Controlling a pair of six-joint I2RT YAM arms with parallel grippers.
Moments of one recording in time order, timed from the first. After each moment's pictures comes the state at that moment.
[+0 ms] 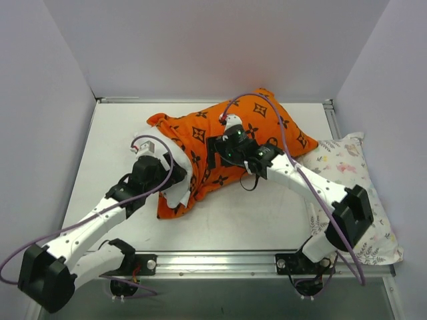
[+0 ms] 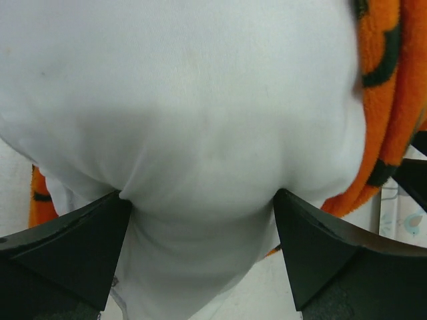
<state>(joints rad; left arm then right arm) -0.54 0.97 0.67 -0.28 -0.15 -0.88 0.77 1.49 1.25 -0.43 0.15 0.40</state>
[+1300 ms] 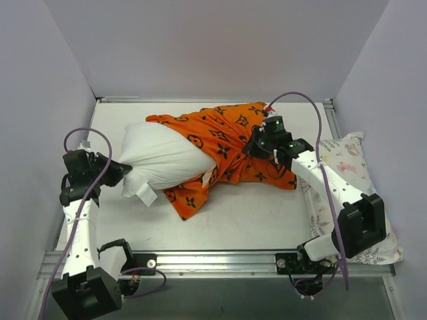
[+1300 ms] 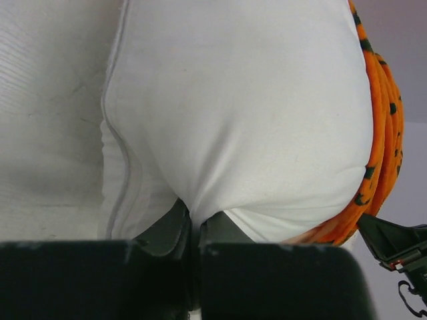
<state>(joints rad) 0.33 0.93 0.78 -0.53 0.44 -0.77 0.40 1.44 1.12 -0.39 -0.09 0.56</state>
